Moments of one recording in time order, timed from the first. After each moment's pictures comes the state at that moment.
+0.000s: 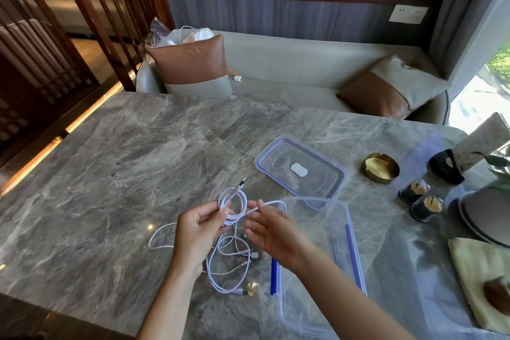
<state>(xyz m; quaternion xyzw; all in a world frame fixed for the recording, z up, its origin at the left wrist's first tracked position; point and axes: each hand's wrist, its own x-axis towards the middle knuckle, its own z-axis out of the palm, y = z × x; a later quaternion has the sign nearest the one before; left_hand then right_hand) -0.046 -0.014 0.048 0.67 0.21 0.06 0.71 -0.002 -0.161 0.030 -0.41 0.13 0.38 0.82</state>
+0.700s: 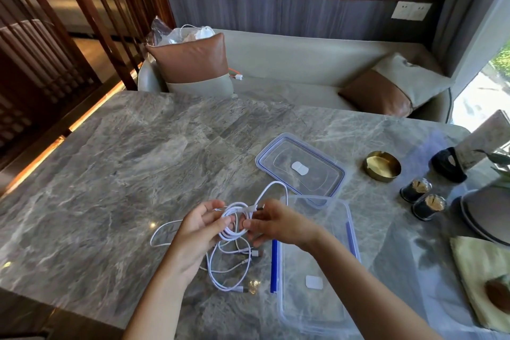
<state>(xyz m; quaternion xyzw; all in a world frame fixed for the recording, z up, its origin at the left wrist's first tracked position) -0.052 -0.003 0.052 0.59 0.20 -0.04 0.78 0.018 -0.170 0.052 -0.70 -0.17 0.40 0.57</state>
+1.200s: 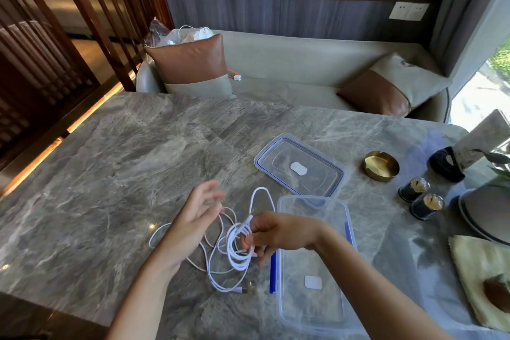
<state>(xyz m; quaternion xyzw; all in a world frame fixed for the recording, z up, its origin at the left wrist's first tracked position) -0.049 0.005 0.081 0.76 0.09 -0.04 0.64 0.017 -0.177 0.064 -0.70 -0.24 0.50 0.45</state>
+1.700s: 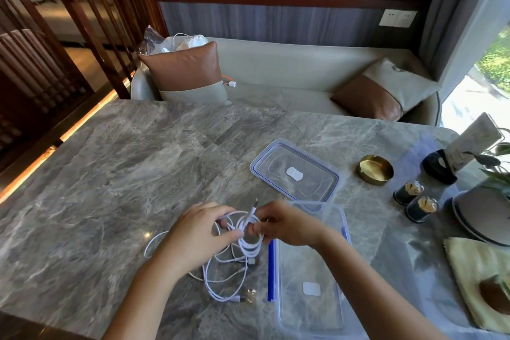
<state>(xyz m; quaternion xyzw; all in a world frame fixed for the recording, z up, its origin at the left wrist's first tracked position) -0.034 0.003 0.079 0.96 -0.04 -0.03 0.28 0.032 -0.188 0.066 -0.81 -0.27 0.32 0.41</state>
